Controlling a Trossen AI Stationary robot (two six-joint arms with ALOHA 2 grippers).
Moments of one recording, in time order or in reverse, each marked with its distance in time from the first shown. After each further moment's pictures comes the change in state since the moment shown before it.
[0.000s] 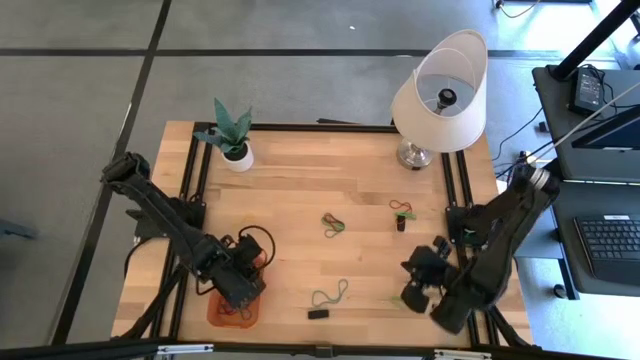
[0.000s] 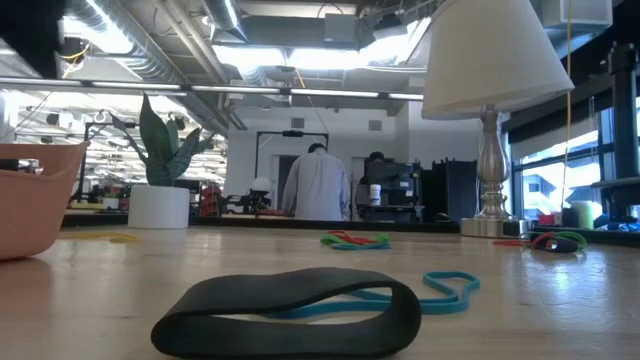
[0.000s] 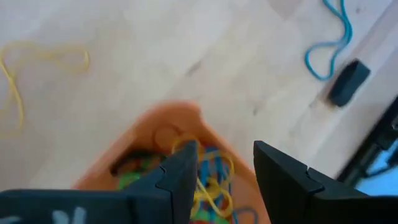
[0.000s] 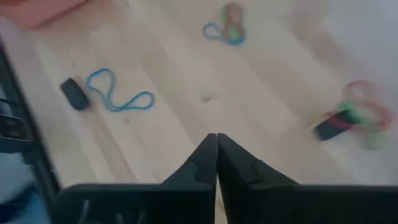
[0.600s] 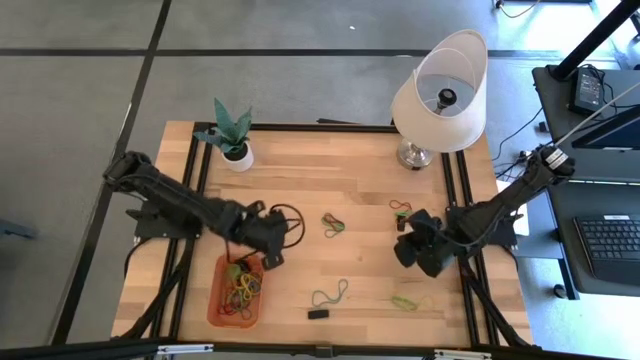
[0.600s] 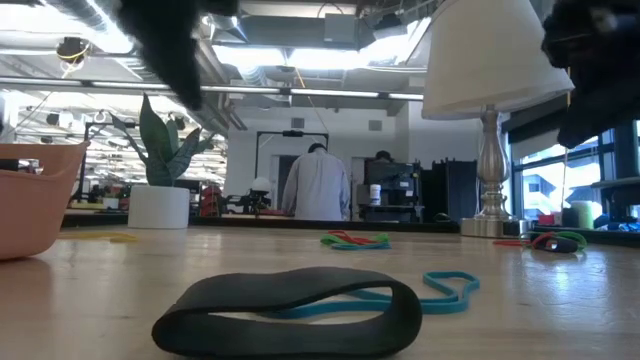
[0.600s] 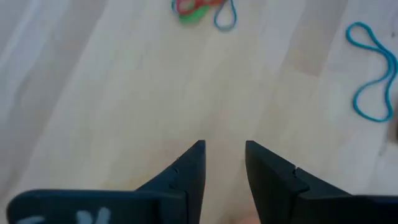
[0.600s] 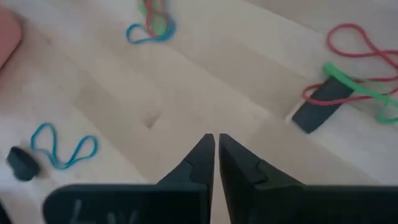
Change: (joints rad) left arm 0.343 0.000 0.000 0.092 0.022 0.715; right arm -0.269 -0.353 -0.551 0.430 -0.135 0.035
